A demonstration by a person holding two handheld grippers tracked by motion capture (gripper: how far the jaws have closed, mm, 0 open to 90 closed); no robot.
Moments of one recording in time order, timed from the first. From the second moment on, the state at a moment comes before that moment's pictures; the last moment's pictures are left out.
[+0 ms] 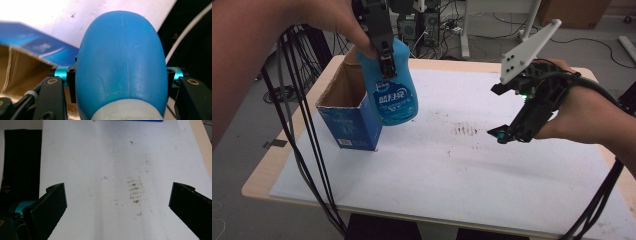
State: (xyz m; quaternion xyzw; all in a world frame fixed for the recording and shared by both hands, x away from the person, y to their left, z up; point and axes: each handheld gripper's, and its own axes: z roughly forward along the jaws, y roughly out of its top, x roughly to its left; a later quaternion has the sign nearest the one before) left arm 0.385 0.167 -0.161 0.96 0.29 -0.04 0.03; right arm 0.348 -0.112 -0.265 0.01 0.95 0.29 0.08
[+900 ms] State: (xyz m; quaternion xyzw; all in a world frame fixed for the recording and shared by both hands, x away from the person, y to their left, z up) left arm 0.416 0.245 -0.129 0.80 0.61 0.01 -0.03; right arm 0.354 -0.128 -0.266 0.02 0.95 0.29 0.09
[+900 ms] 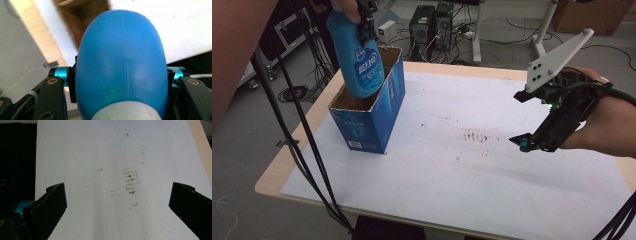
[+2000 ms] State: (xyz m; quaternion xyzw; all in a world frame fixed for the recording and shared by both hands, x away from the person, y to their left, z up) left arm 0.436 0.258 -0.252 0.93 0.37 0.00 -0.06; right arm 0.361 -0.134 -0.270 0.05 0.96 0.26 0.09
